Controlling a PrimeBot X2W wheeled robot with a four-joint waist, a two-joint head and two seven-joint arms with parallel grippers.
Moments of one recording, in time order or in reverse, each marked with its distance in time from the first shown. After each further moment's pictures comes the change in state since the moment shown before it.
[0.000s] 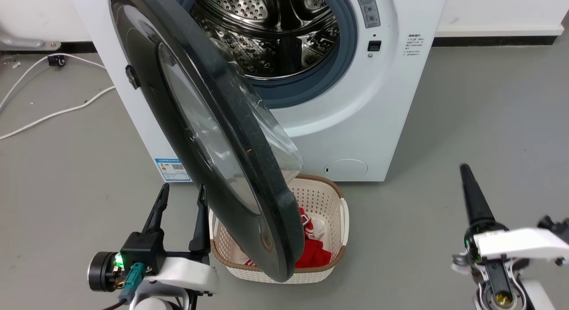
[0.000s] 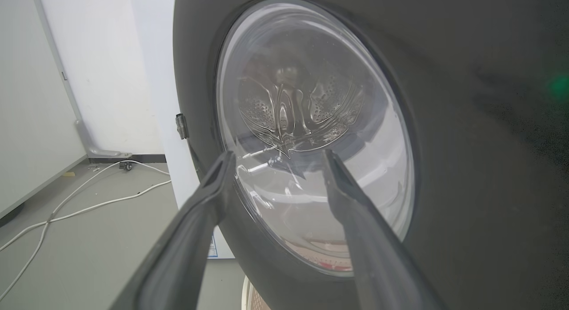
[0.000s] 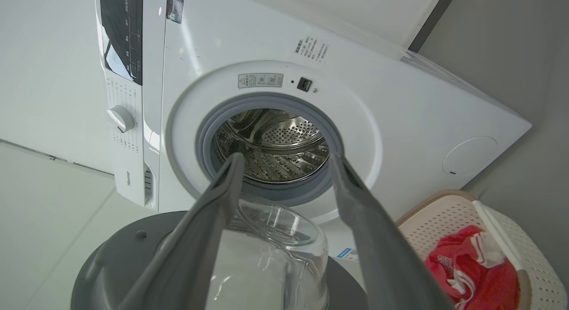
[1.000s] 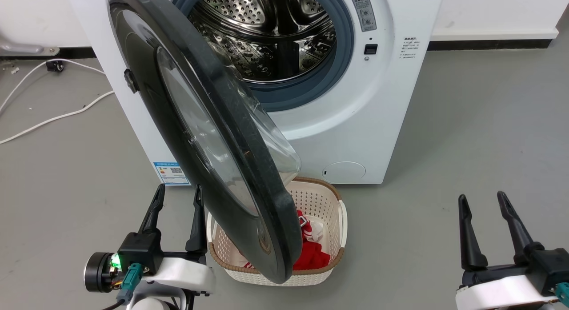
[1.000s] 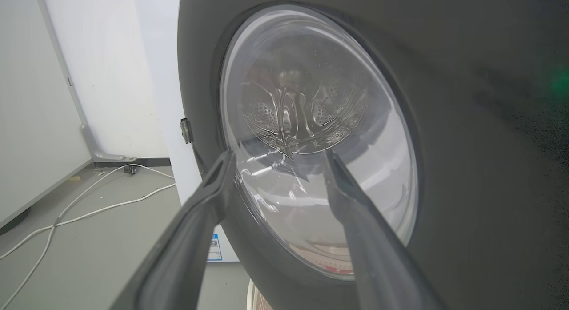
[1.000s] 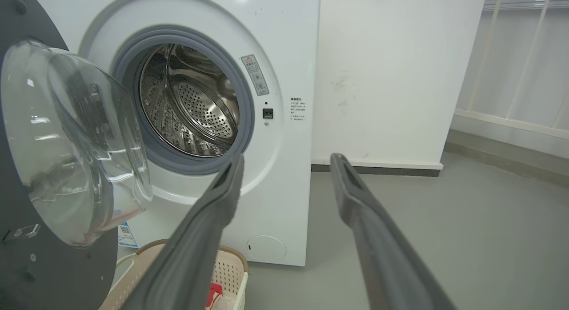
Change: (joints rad) left arm 0.005 0.000 0.020 0.000 0.016 -0.003 0.000; right arm 0.248 0.088 -0.162 -0.291 -1.342 0.000 -0.153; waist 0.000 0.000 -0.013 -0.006
